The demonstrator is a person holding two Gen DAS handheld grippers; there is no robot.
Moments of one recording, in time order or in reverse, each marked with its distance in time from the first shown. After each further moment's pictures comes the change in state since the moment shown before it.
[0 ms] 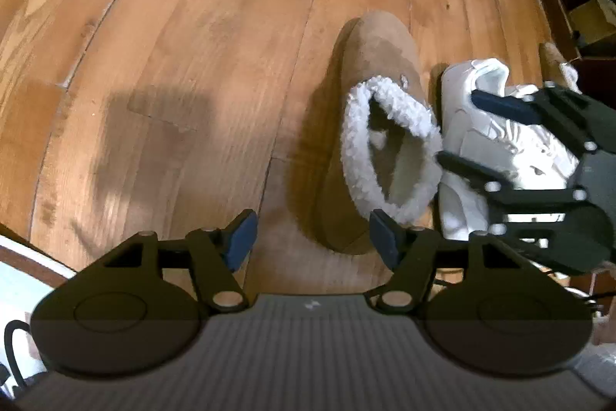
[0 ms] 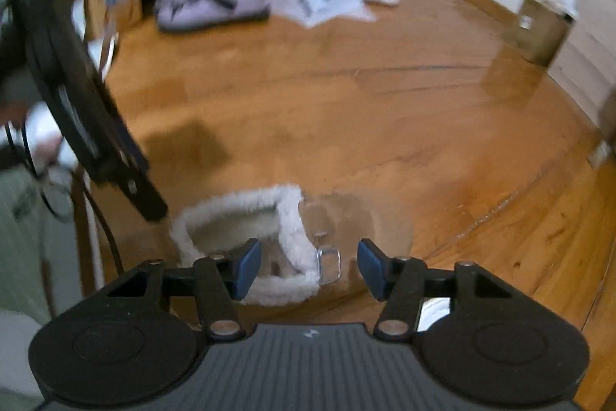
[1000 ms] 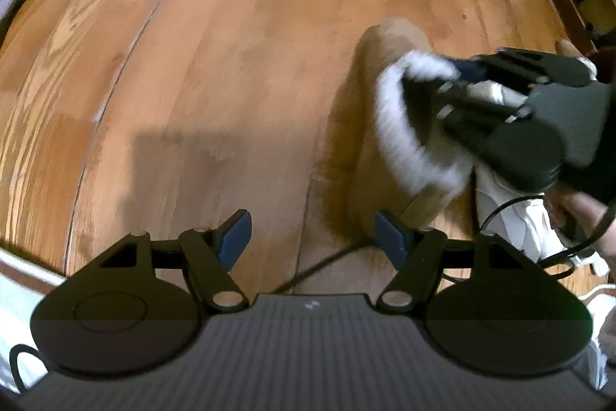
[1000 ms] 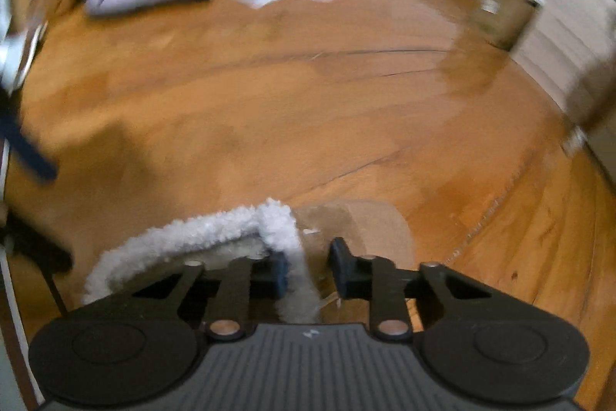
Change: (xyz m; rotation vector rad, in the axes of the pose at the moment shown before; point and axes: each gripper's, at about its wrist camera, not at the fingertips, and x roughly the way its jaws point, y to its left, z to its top) left arm -0.011 0.012 -0.020 0.053 -0.102 0.125; right arm 0.045 -0.006 0.018 0.260 -0.062 -0.153
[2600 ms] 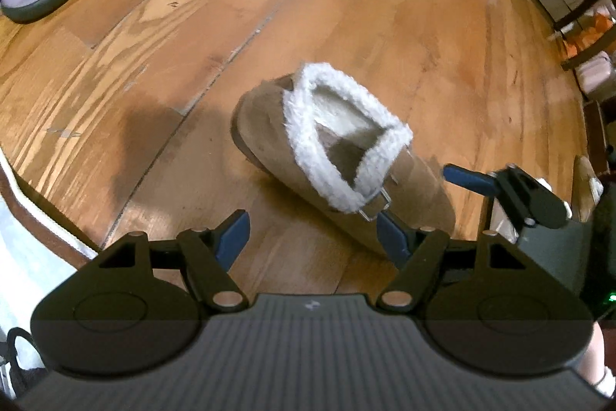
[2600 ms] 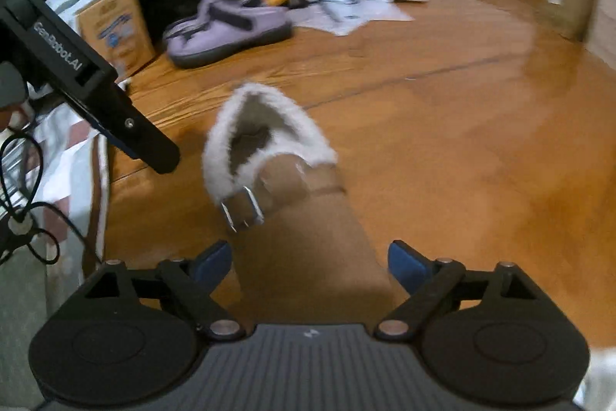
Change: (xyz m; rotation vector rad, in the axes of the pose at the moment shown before) left arm -0.033 0.071 0.017 -0.310 -0.089 -0.010; right arm 0.070 0.023 0.004 -0.156 0.021 0.390
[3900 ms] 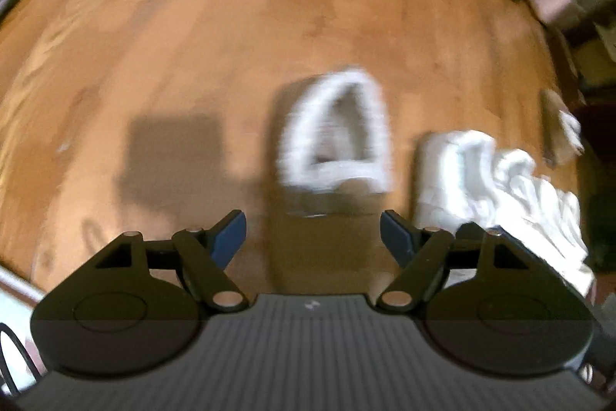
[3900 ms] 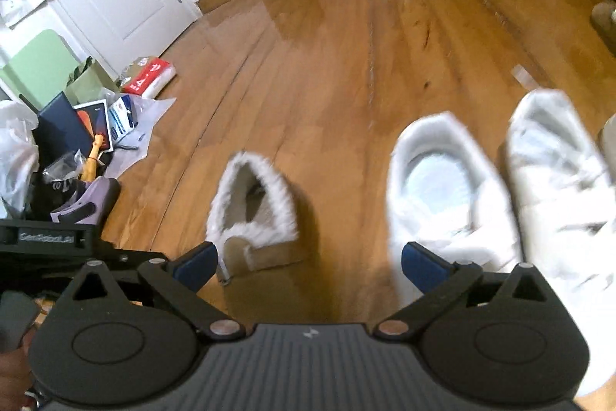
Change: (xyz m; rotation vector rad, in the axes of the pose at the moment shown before) left arm 0.020 -0.144 -0.001 0.272 0.093 -0.097; right arm -0.149 -0.054 -0.105 0.976 -0.250 -0.354
